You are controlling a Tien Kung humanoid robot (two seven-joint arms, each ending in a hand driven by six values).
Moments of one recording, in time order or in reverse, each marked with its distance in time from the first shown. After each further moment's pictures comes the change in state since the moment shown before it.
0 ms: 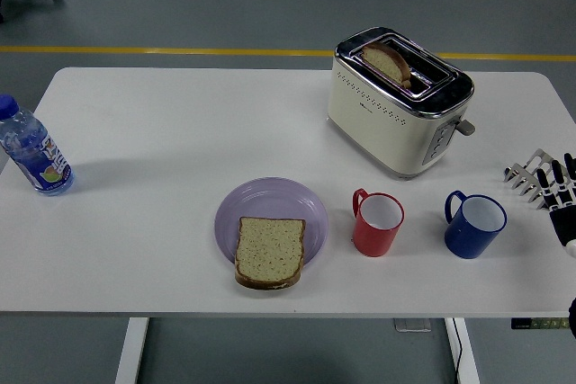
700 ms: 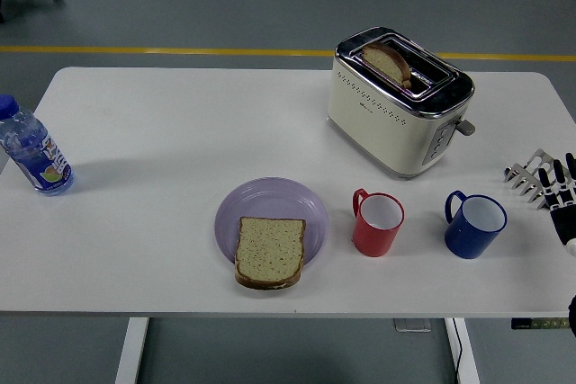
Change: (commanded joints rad) left arm -0.013 0.003 -0.011 0.000 0.009 0.006 0.004; right arm 0.009 0.008 0.016 -0.016 -0.003 -0.001 -0.007
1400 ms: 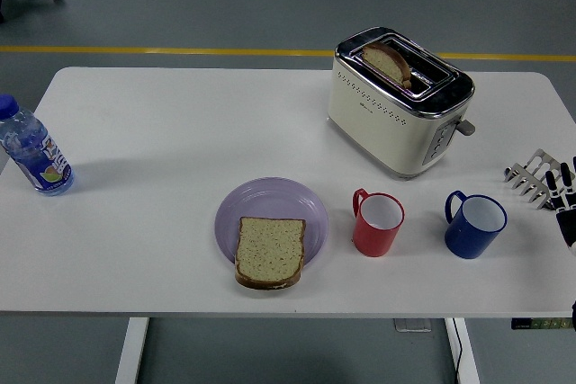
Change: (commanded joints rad) left arm -0.006 0.003 0.003 0.001 0.001 0.006 0.005; right arm 0.000 -0.002 0.014 -0.002 0.024 -0.022 0.010
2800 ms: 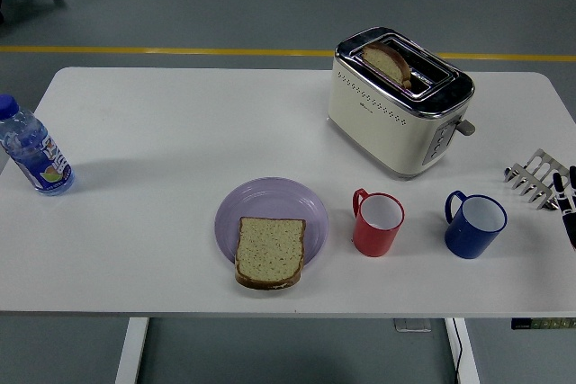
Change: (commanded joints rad) left arm 0.005 0.001 0.018 0.000 0.002 0.002 0.003; right arm -0.005 0.001 0.015 -0.009 0.010 0.005 0.003
